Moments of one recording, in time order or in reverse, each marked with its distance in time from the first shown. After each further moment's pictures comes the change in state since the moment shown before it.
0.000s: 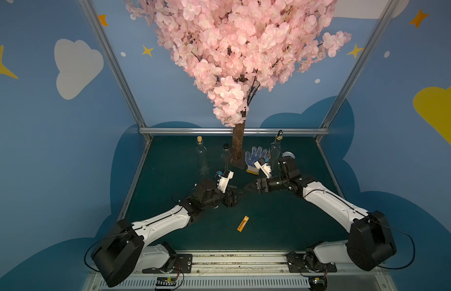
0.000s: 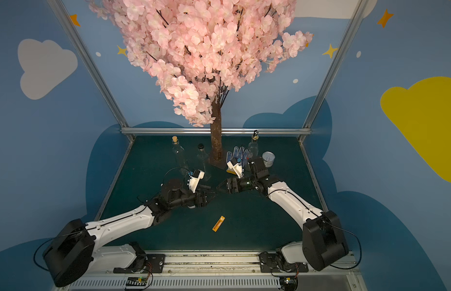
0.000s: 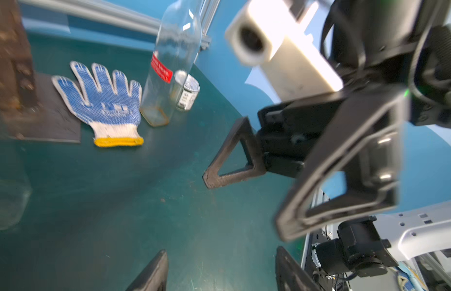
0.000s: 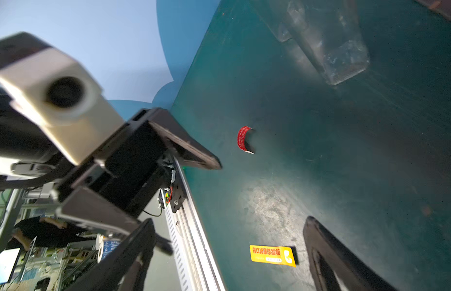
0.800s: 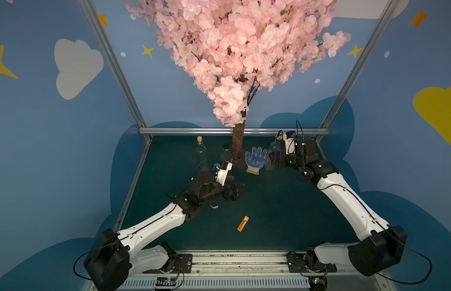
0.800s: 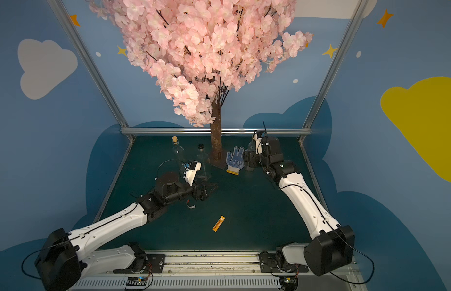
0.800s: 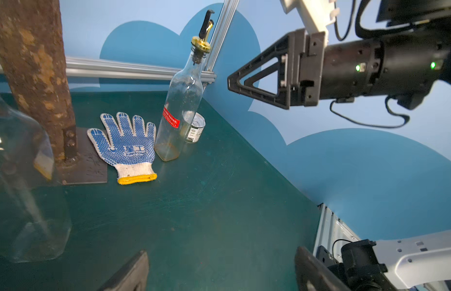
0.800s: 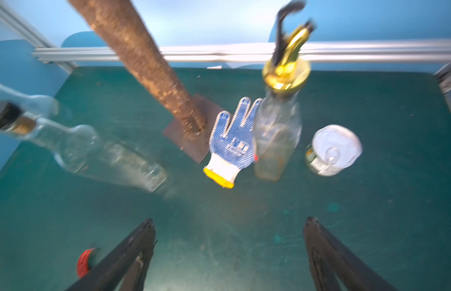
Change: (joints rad) left arm -0.001 -0.080 0.136 -0.167 -0.081 0.035; right arm -0.120 -0.023 0.346 -0.169 0.815 -0.099
